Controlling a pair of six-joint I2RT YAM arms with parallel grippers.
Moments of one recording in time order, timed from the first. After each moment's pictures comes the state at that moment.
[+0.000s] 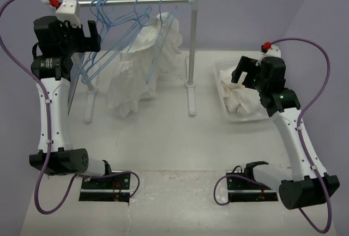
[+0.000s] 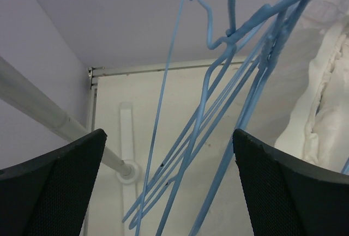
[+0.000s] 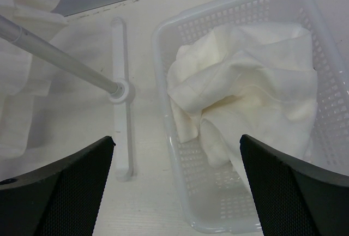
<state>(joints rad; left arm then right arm) 0.13 1.42 1.82 -0.67 0.17 0.07 0.15 1.11 1.22 -0.56 0.09 0.33</state>
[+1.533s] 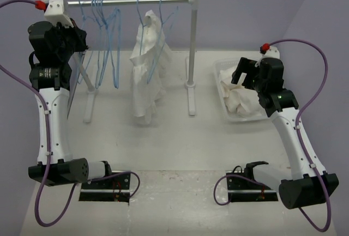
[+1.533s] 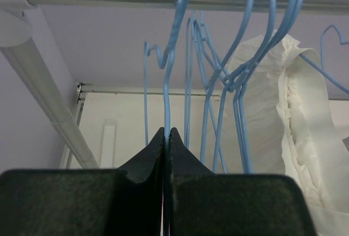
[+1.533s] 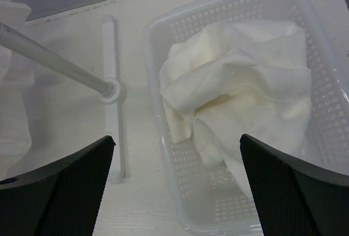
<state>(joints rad) 0.14 1.32 1.72 -0.52 0.19 -0.09 0.15 1.12 1.19 -0.54 0.11 0.31</state>
